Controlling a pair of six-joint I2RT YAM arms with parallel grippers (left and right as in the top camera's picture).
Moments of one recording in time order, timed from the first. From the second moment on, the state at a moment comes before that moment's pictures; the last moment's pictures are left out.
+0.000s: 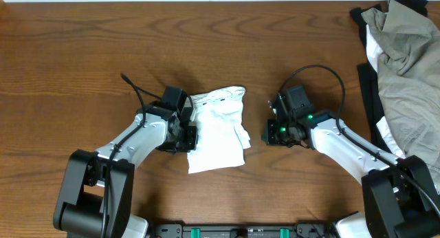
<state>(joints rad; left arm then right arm) -0.29 1.66 0.84 -0.67 0.24 -0.21 0.39 1.61 0.82 -0.46 -0.33 0.42</state>
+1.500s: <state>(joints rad) -0.29 1.66 0.84 -0.67 0.23 -0.21 0.50 1.76 0.82 -0.13 -0.76 0.35</state>
